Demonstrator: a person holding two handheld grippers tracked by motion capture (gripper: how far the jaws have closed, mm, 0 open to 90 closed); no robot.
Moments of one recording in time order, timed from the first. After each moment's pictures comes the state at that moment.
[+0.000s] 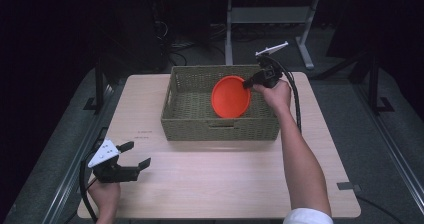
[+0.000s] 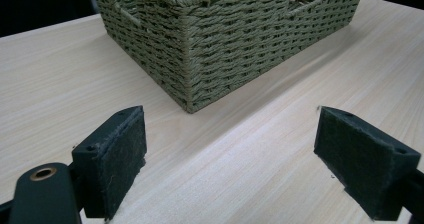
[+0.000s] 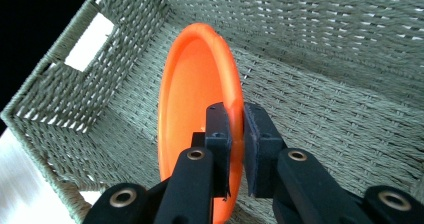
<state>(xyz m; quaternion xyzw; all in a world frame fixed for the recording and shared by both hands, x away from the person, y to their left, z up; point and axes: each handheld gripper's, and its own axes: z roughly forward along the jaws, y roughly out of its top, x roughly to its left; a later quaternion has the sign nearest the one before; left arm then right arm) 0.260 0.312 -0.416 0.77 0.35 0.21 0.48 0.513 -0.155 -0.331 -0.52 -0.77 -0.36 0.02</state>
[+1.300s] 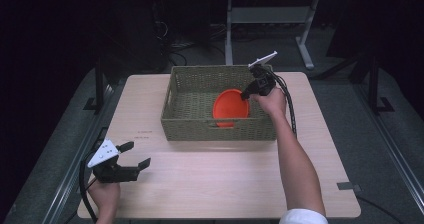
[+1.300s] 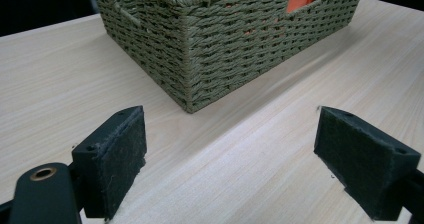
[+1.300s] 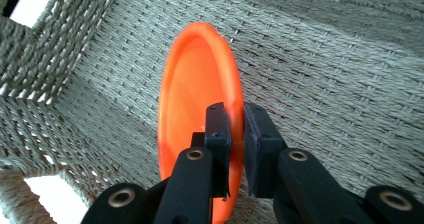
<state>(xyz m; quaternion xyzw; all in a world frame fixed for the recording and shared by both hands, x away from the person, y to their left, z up) 0.260 0.313 -0.416 0.77 0.35 0.21 0.48 0.519 -0.143 -0.366 -0.53 -0.79 -0.30 0.04</state>
